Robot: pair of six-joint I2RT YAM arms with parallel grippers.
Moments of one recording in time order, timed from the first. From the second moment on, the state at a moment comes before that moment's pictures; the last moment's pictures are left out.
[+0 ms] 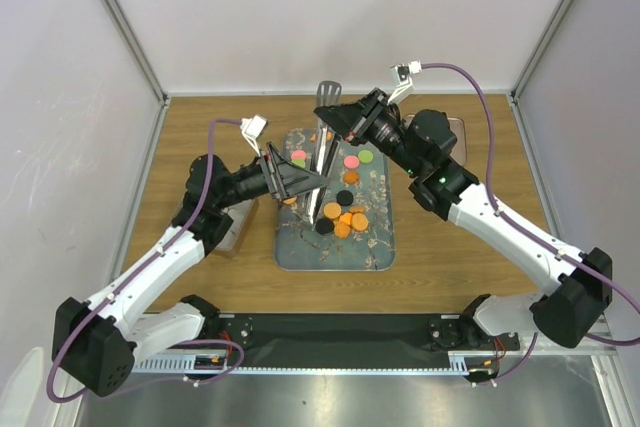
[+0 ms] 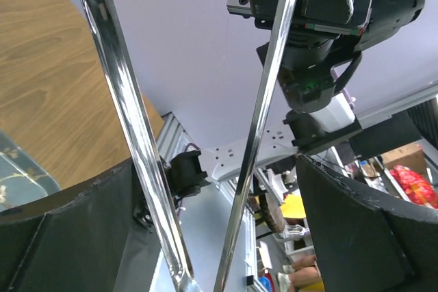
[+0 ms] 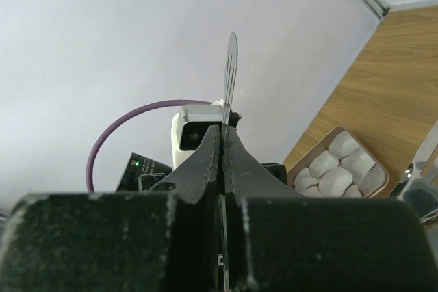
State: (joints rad) left arm -0.49 1.03 0.75 0.44 0.76 -1.14; right arm 0.72 1.32 1.23 0.31 -0.14 0.95
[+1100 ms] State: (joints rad) left arm -0.49 1.05 0.68 0.52 0.78 -1.25; right arm 0.75 1.30 1.01 0.74 -0.16 0.92
